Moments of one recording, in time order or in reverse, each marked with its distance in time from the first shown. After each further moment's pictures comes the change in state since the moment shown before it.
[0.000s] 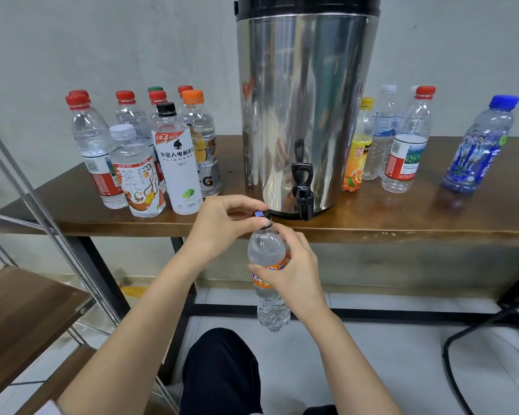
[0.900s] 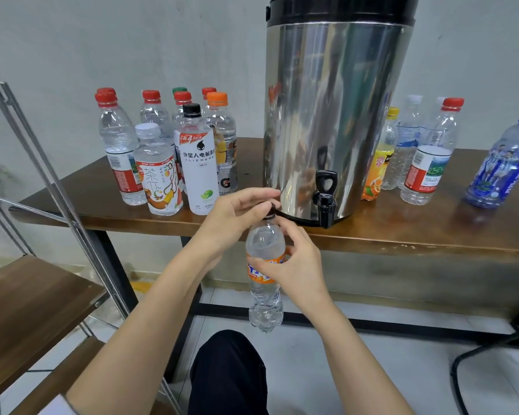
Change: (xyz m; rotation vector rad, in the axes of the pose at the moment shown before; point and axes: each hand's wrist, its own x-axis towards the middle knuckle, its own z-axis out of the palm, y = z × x) left_hand 0.000 0.000 -0.019 -0.216 -0.060 -0.016; right_hand 0.017 -0.019 0.019 0.030 -0.048 -0.055
